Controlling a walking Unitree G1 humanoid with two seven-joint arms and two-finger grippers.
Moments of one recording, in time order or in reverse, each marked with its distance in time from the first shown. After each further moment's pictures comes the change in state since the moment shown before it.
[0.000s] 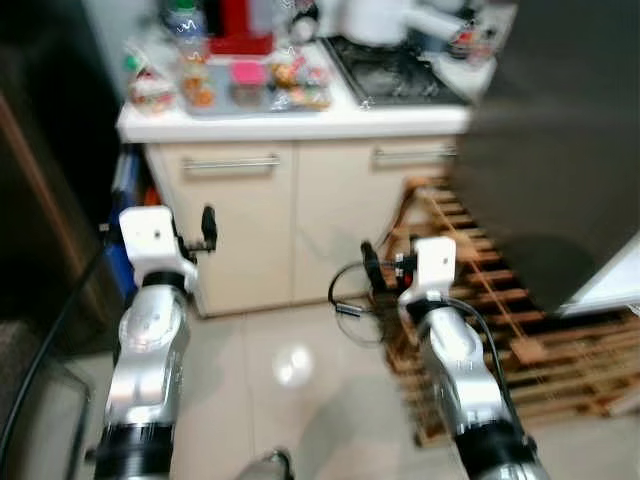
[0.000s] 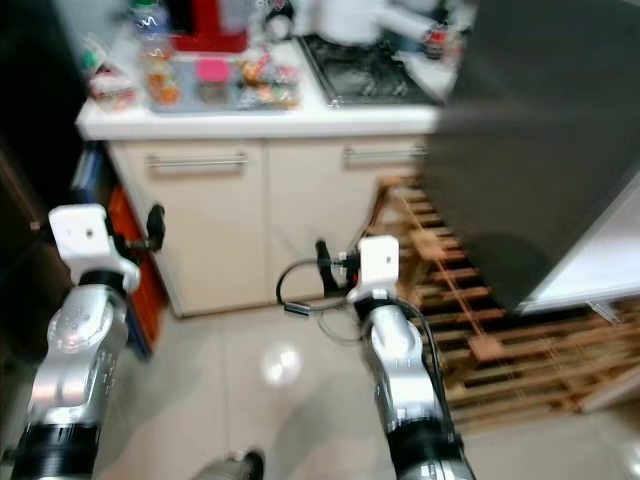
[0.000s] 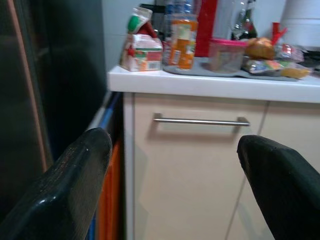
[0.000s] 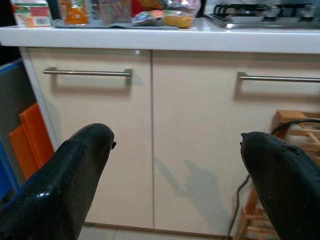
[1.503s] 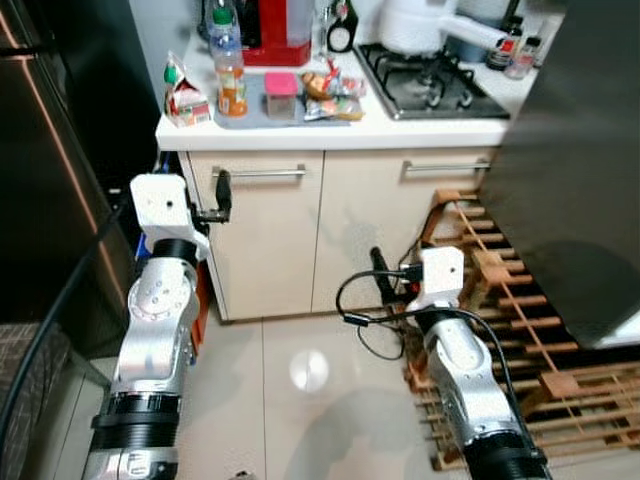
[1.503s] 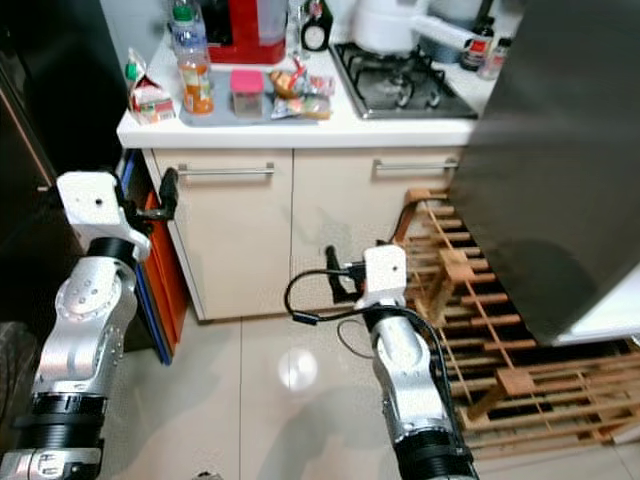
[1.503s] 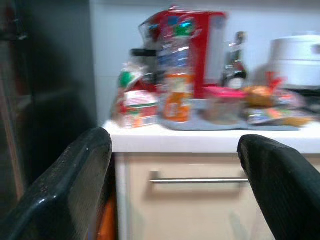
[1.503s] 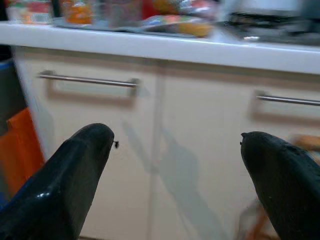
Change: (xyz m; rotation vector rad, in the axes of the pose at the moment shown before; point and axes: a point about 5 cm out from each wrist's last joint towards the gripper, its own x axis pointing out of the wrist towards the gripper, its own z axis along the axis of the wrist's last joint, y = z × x) left arm 0.019 -0.005 0.032 0.024 -0.141 -0.056; right arm -0.005 0.008 0.001 -0.043 -0.024 0.000
